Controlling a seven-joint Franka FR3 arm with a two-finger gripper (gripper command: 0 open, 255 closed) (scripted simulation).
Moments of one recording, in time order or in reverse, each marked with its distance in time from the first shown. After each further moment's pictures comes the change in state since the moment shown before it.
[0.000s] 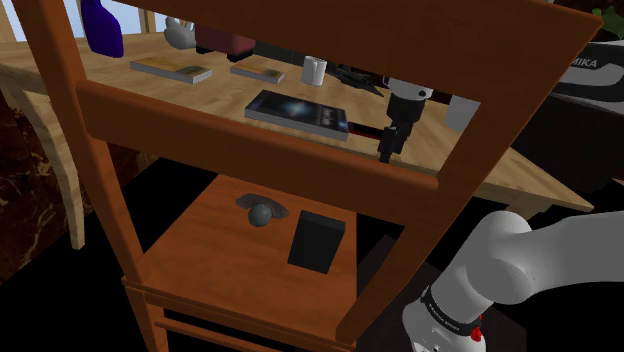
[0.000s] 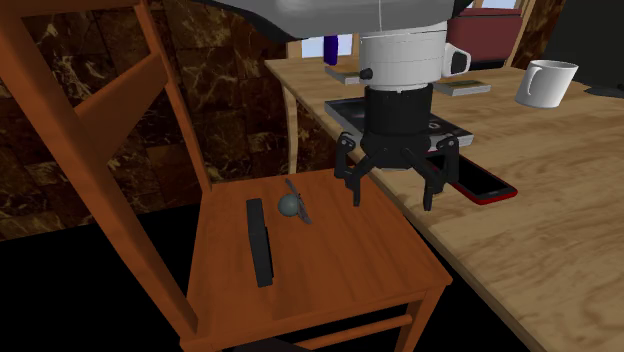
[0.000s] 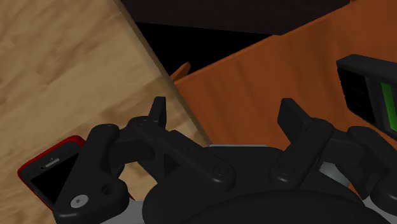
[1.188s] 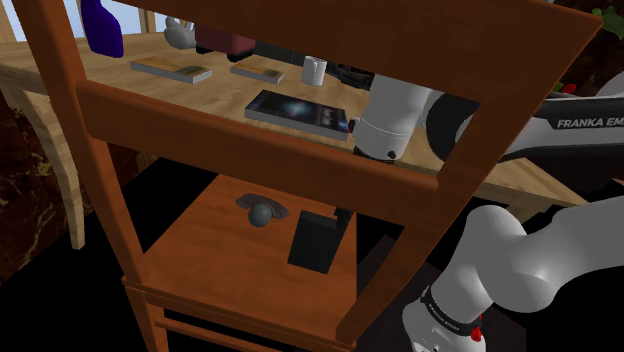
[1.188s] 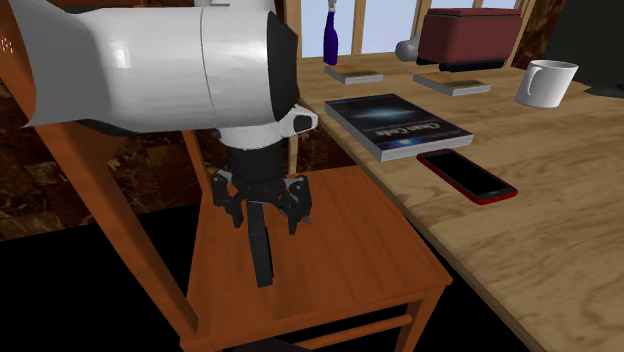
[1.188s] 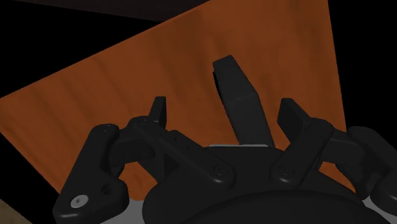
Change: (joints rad) arm 0.348 0.010 0.152 -0.188 0.212 0.282 0.364
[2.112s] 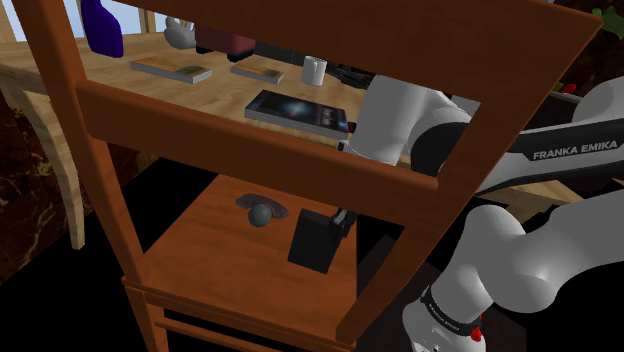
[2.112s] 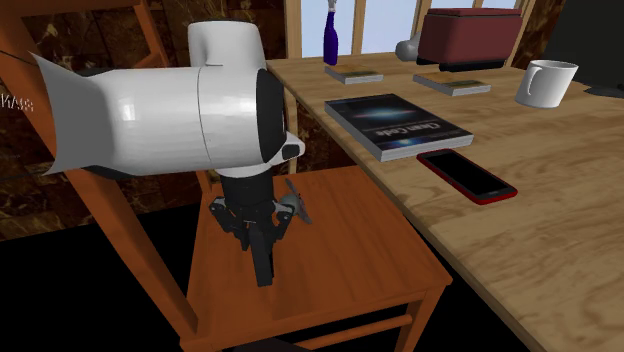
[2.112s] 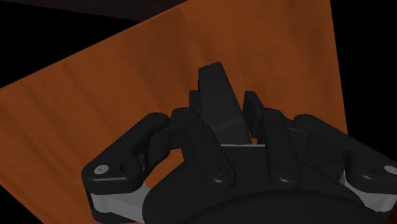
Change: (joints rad) arm 0.021 0.051 0.043 -0.079 0.037 0.143 0.027
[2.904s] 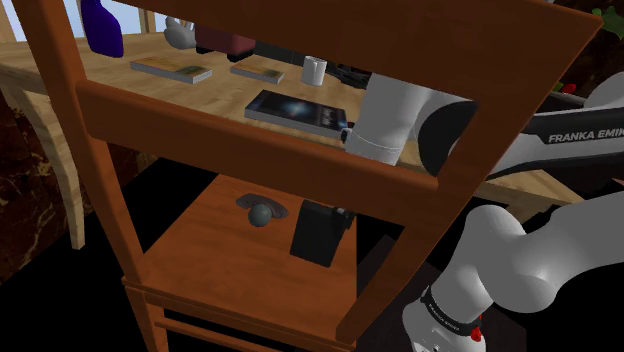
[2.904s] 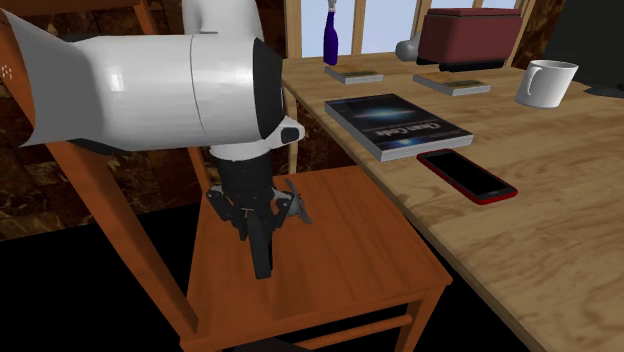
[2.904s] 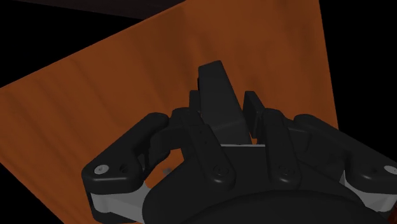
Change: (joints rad) arm -0.004 -0.015 -0.010 0.056 -0.008 -0.071 0.001
